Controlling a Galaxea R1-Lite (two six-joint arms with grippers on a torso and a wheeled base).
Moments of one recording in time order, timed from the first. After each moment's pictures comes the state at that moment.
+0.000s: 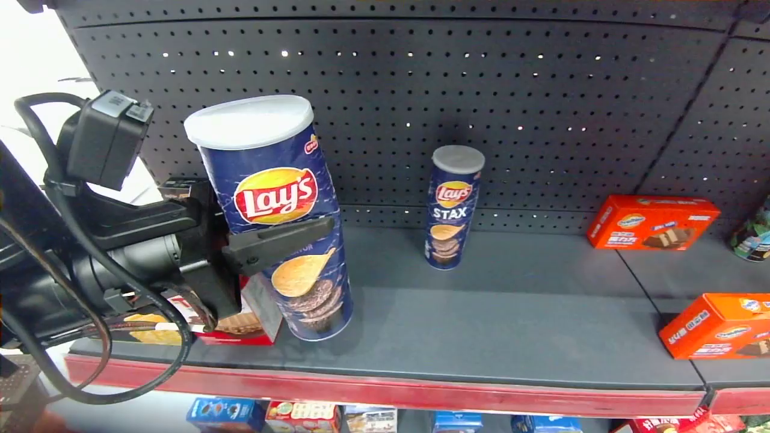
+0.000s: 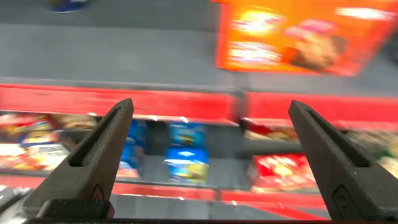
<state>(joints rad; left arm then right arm) -0.37 1.42 -0.65 -0.92 -0.74 -0.02 0.00 0.01 0.00 0.00 -0.03 0.00</state>
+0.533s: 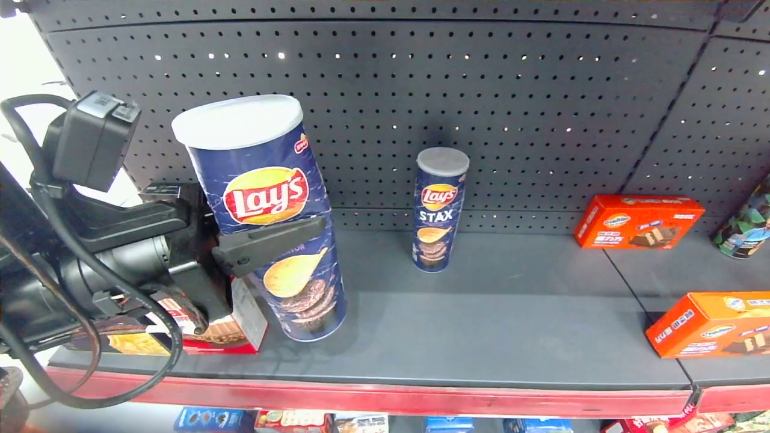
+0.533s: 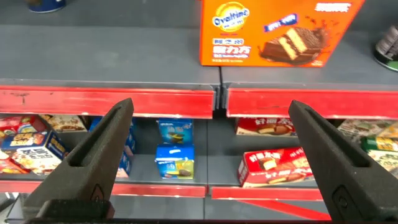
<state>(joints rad) -0.36 1.41 -0.64 -0.92 -0.73 -0.02 0.00 0.01 0.00 0.00 -0.02 0.00</state>
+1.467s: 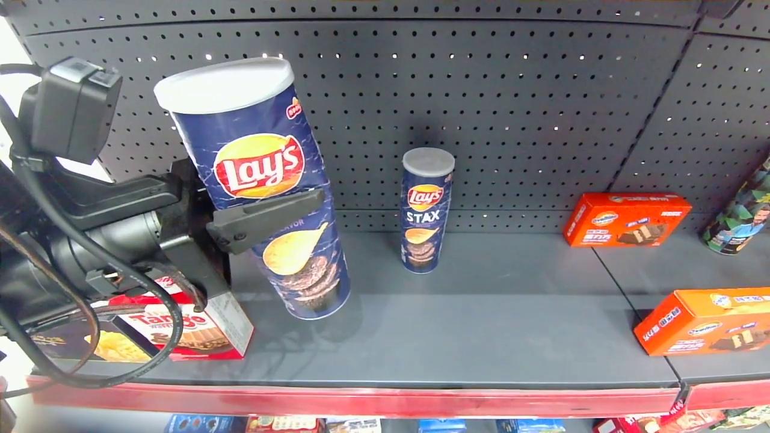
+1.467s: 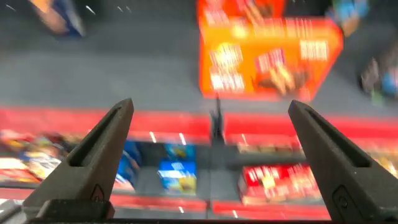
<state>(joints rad) -0.37 1.42 -0.69 -0.95 -0.73 -0.03 0.02 0.18 -0.20 -0.03 0.07 0.00</state>
